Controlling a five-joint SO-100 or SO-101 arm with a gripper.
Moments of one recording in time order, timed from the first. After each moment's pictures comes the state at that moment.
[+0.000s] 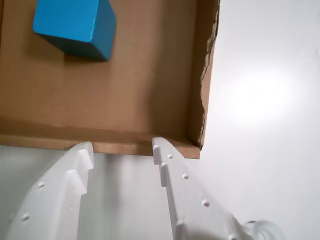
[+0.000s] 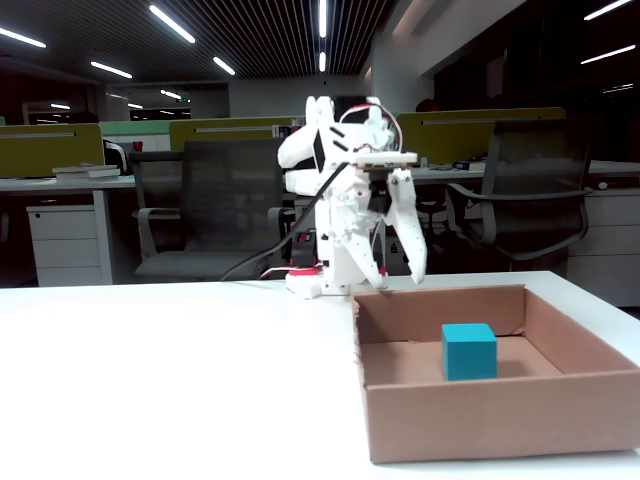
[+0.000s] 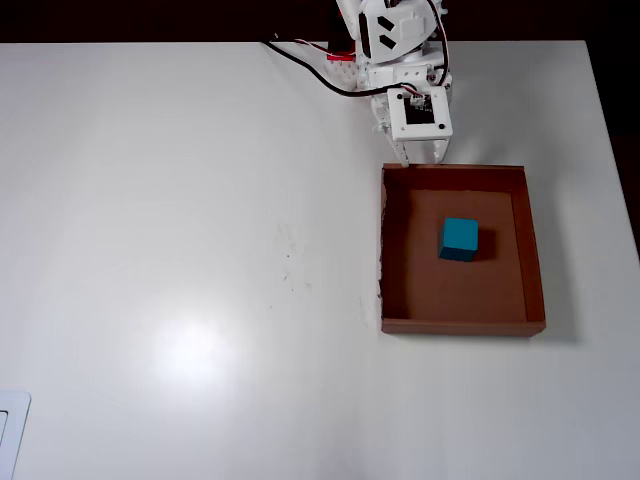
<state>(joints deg) -17.3 181.8 168.8 56.4 -48.0</state>
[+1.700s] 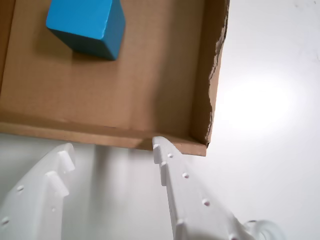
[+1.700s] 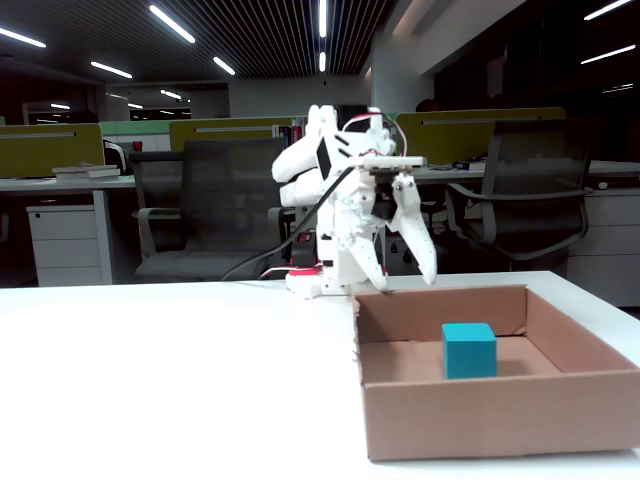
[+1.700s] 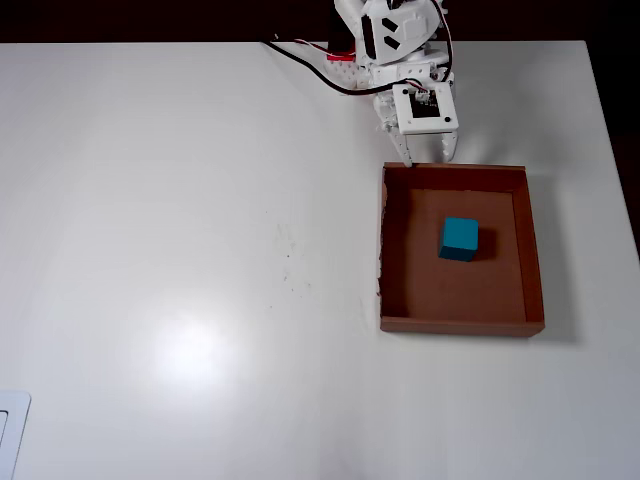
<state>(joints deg) -24.3 182.3 170.4 64.4 -46.0</state>
